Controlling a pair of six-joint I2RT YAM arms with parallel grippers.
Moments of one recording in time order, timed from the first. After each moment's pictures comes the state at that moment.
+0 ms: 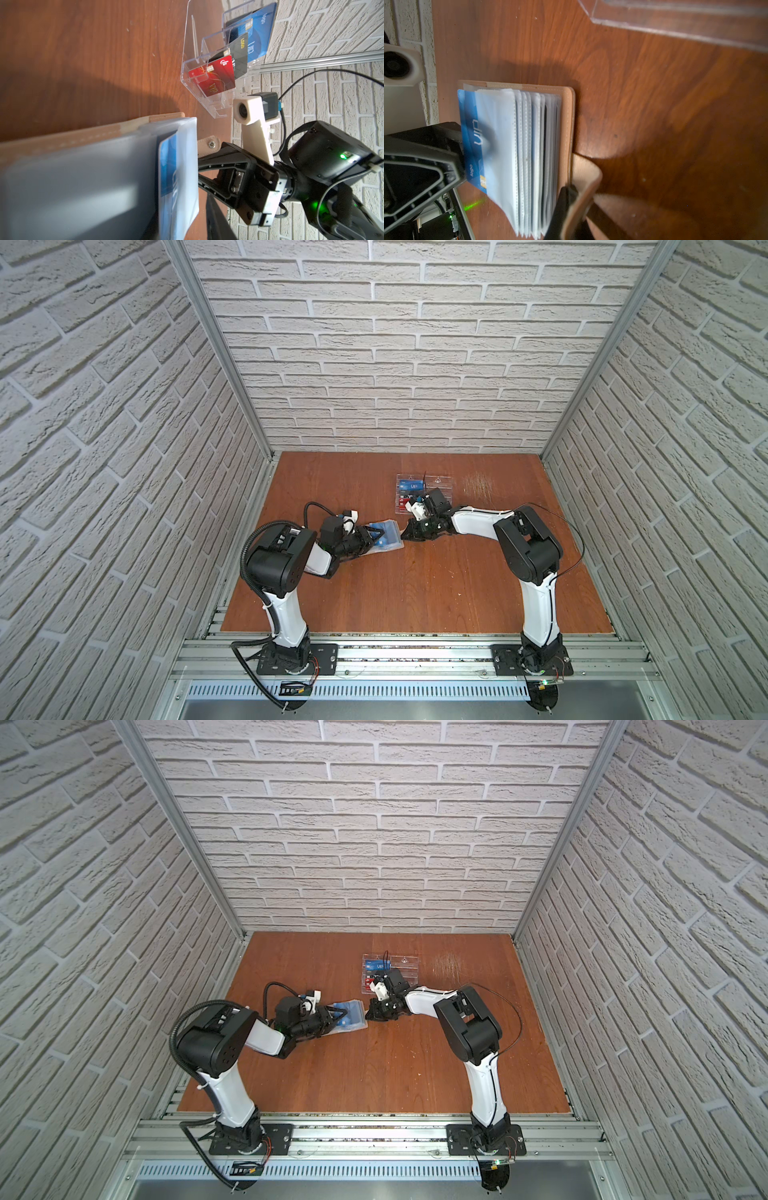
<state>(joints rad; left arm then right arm) -0.28 1.83 0.49 0.88 0.69 -1.07 0.49 2.09 1.29 -0.25 -0.52 0.49</state>
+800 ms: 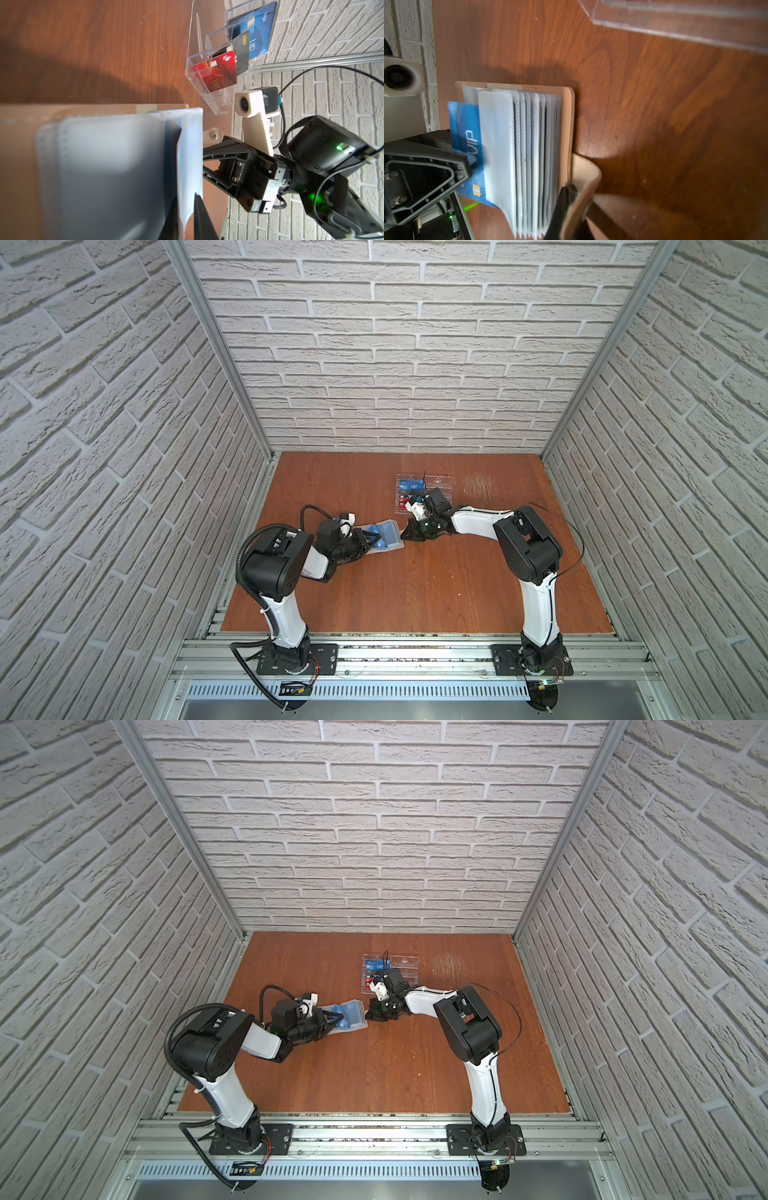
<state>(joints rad) -0.27 1.79 0.44 0.88 0.70 -1.06 0.49 2.09 1.29 -0.24 -0.52 0.49</state>
